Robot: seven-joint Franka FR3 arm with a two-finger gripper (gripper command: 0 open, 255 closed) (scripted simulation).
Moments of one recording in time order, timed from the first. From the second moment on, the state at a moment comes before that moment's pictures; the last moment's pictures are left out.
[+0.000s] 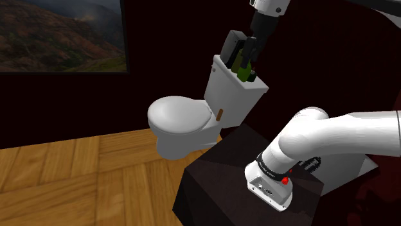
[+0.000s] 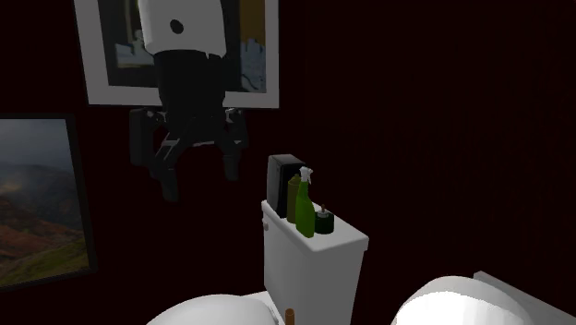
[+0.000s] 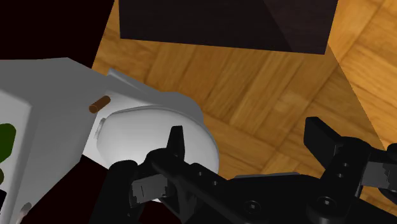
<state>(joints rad) 0.00 -0.83 0.02 -2.37 -0.03 1.51 -0.13</state>
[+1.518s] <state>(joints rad) -0.17 -0.50 -0.33 -2.47 -0.16 2.21 -0.27</state>
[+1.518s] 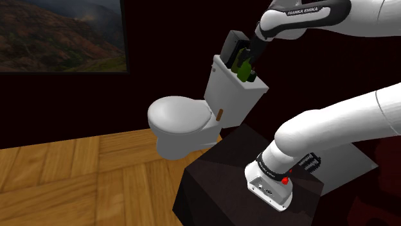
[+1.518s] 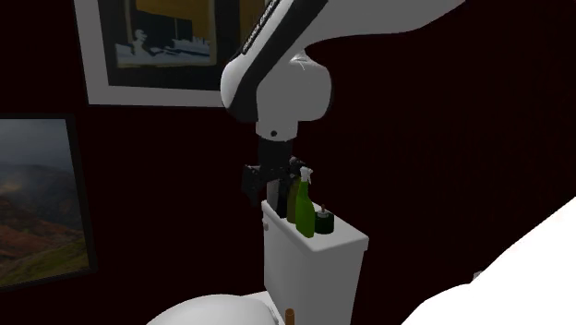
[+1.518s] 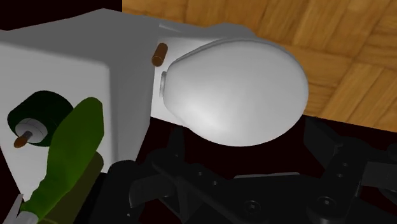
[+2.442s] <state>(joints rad) -0.13 -0.05 -0.62 -2.26 0.21 2.57 -0.60</state>
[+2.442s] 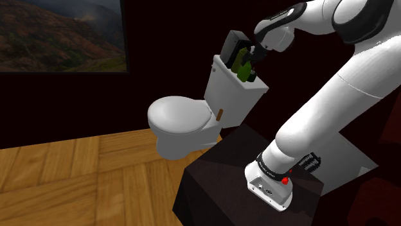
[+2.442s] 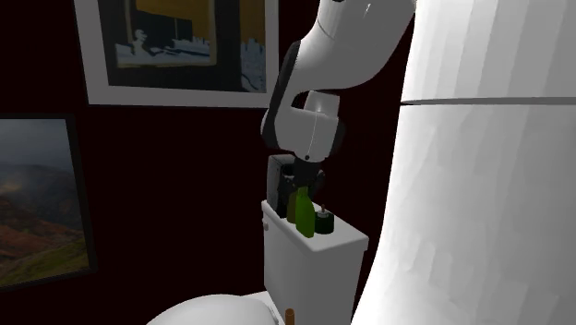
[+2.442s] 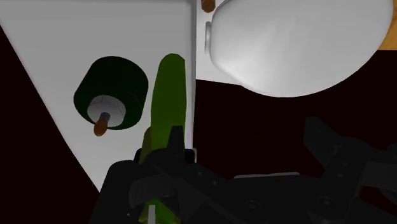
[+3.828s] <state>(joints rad) -0.24 0.25 -0.58 -2.09 0.70 2.65 -0.96</state>
